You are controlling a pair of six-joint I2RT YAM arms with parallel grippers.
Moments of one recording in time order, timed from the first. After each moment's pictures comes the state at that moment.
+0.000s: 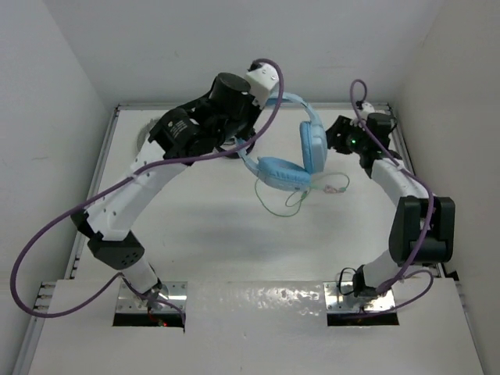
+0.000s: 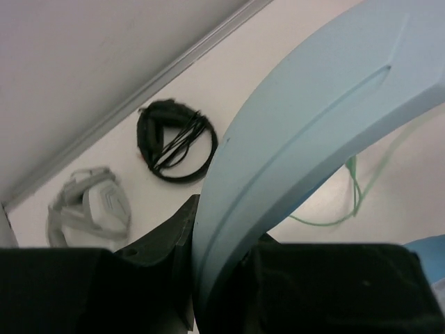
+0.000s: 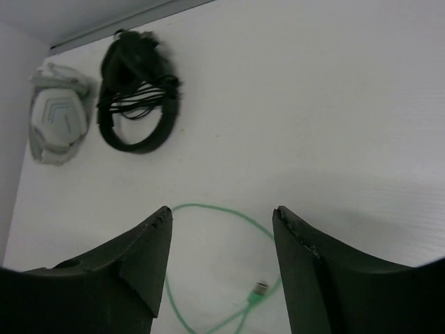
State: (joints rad) left arm -0.85 1.64 2.17 -0.98 -0.34 0.11; right arm -0.03 1.57 1.01 0.10 -0.48 0.39
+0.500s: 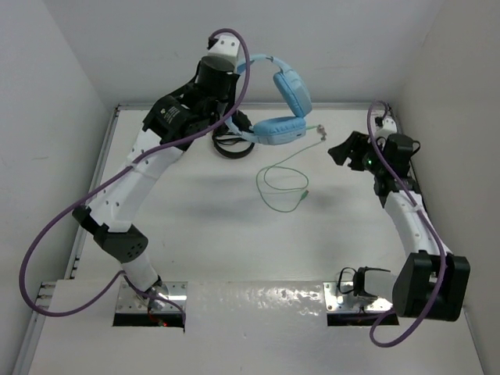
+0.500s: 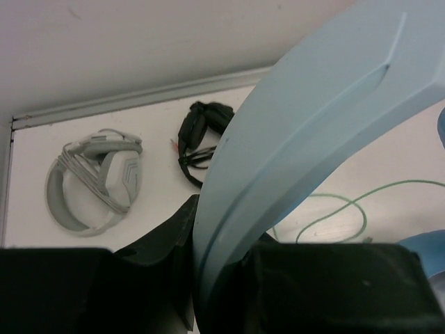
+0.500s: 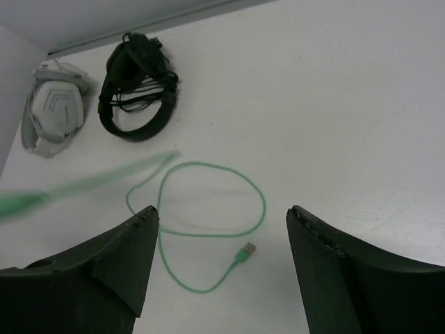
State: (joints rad) left arm -0.70 1.69 2.19 -0.93 -0.53 -0.16; right arm -0.13 1.22 0.83 -0.01 -0.46 0.29
